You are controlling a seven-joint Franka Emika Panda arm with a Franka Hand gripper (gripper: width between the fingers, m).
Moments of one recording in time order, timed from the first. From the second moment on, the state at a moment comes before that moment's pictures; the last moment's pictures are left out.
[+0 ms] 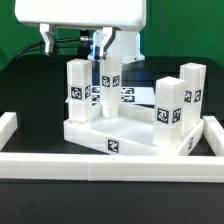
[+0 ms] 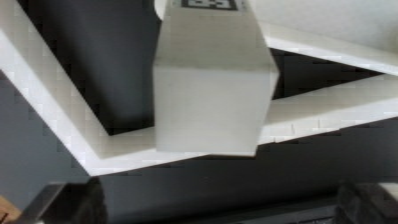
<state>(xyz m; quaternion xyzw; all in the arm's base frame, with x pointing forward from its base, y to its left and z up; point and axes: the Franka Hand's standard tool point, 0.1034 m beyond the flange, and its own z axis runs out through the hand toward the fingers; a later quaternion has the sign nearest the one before) 0.564 -0.085 0.147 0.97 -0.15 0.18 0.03</state>
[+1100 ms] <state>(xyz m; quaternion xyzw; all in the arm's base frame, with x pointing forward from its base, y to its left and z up) 0.554 -0.089 0.121 0.99 -0.17 -0.02 -0.01</state>
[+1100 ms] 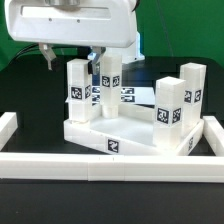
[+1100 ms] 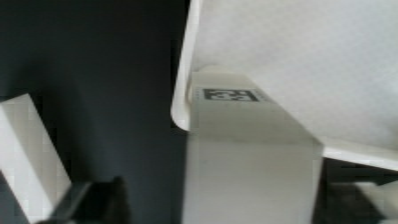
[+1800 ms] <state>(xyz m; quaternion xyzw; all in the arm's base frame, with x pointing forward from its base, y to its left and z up) 0.554 -0.088 0.121 0.98 -0.21 -0.02 -0.01</state>
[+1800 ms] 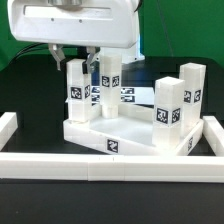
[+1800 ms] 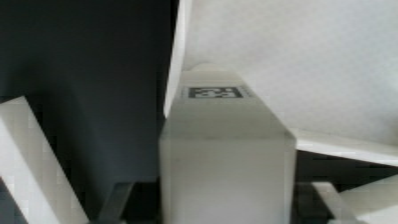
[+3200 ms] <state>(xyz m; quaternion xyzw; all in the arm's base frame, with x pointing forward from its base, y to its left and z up) 0.554 -0.087 0.119 0.72 -0.69 -0.03 -0.02</state>
